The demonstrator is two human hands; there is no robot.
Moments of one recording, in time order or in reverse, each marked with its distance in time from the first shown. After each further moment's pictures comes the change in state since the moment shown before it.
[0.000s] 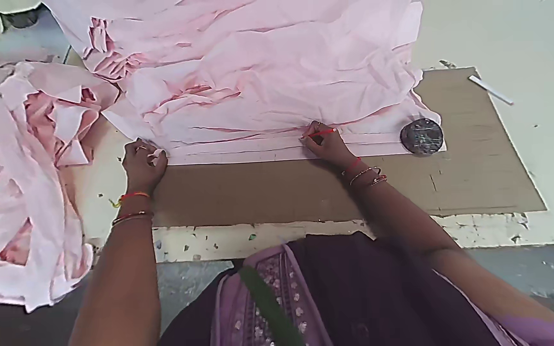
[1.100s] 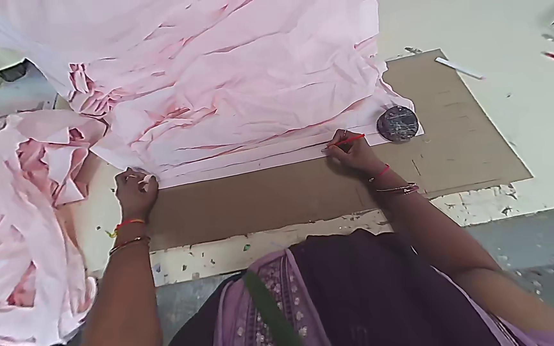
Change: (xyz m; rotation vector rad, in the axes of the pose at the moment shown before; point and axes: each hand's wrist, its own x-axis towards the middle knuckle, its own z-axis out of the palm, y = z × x) left_hand 0.001 -0.002 0.005 0.057 0.040 0.071; right_hand -0.069 0.017 -0.075 0.133 0.105 0.158
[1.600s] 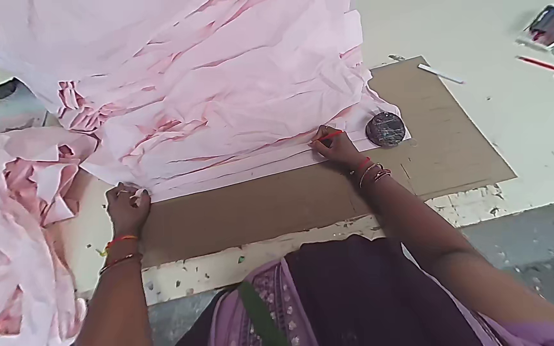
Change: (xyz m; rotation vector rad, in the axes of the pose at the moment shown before) left_hand -0.001 0.000 0.000 -0.011 0.014 0.039; right_hand 0.032 0.007 0.005 -0.141 0.029 -0.027
